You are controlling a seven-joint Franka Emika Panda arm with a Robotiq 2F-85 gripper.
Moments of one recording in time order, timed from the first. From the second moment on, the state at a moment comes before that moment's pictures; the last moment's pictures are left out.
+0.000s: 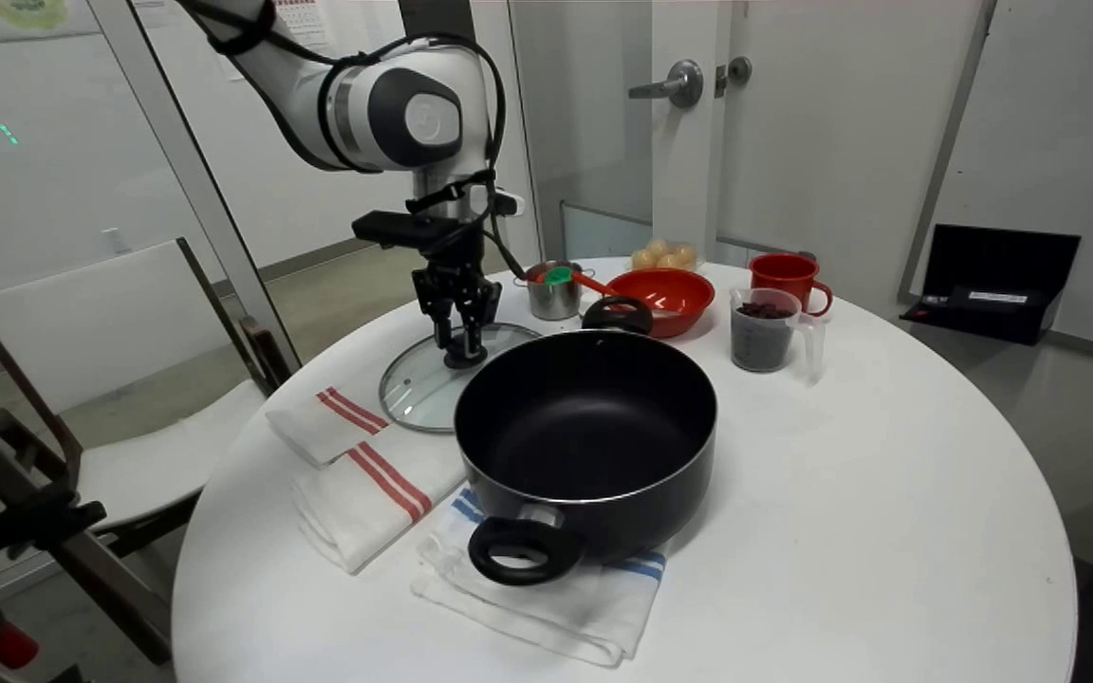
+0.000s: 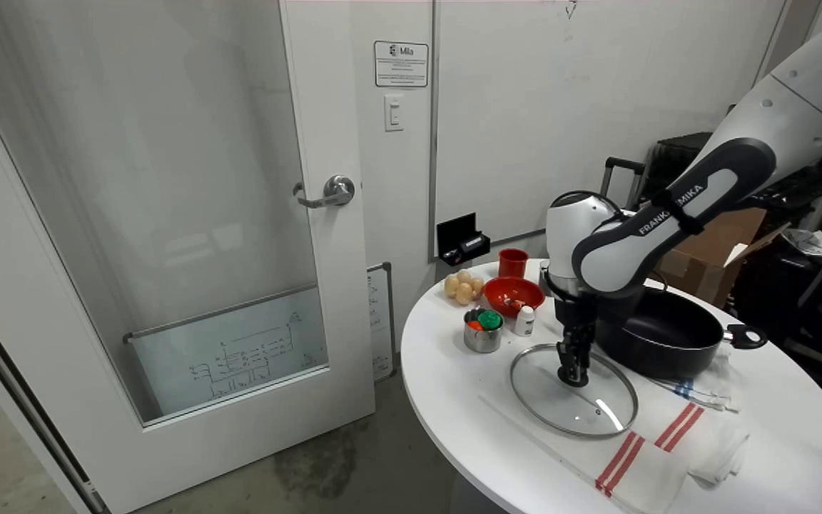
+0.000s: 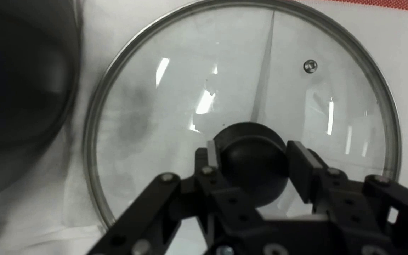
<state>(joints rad) 0.19 1.13 0.03 -1.44 -0.07 2.33 0.04</state>
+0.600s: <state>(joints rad) 0.19 1.13 0.02 -1.44 -0.07 2.37 0.05</state>
